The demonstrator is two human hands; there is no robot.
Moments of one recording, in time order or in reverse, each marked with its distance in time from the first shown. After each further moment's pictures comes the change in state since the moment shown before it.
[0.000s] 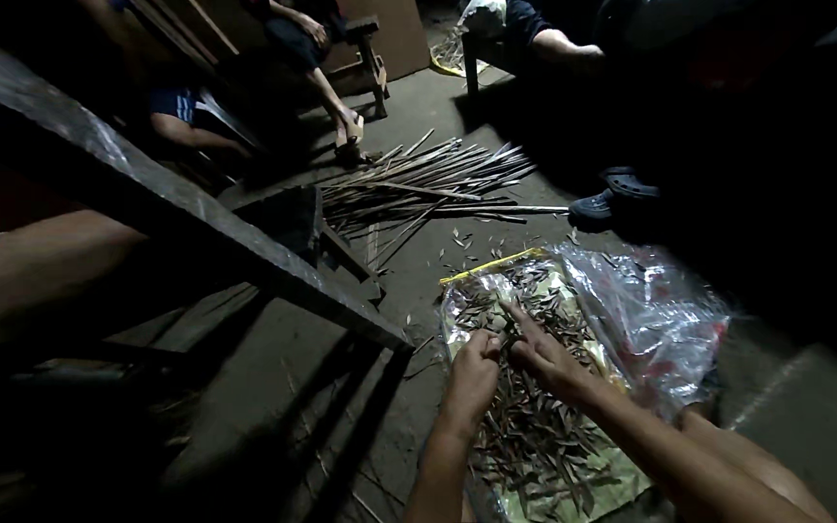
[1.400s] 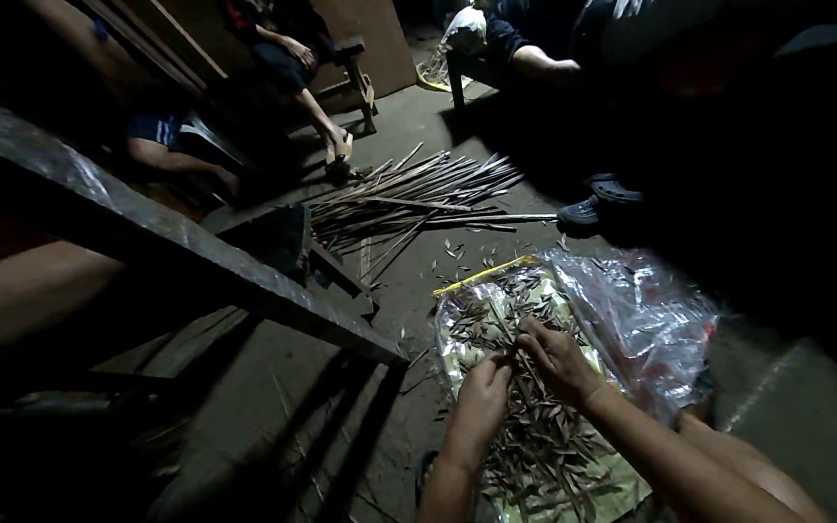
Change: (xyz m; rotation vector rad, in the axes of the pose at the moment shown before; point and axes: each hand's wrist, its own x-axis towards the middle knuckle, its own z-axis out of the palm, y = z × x) left_hand -0.012 0.001 0.020 -0.164 -0.126 0.022; right_hand -0.007 0.026 -0.011 -0.513 0.436 -0.191
